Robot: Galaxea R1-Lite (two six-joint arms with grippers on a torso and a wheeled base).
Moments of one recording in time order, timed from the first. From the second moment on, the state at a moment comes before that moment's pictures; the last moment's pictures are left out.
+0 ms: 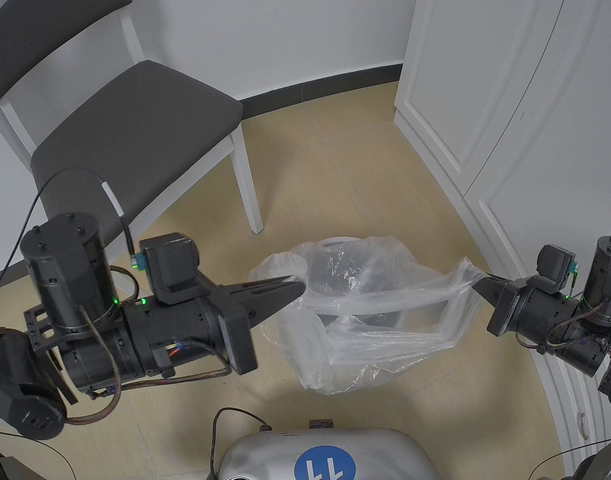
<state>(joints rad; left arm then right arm) -0.72 1.53 -0.56 -0.87 -0.27 -0.26 0.54 1.43 -0.39 -0.93 -0.04 0.31</state>
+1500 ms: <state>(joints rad) -0.56 2.22 -1.08 -1.20 -0.26 -0.42 0.37 2.10 -0.49 -1.55 -0.01 0.68</state>
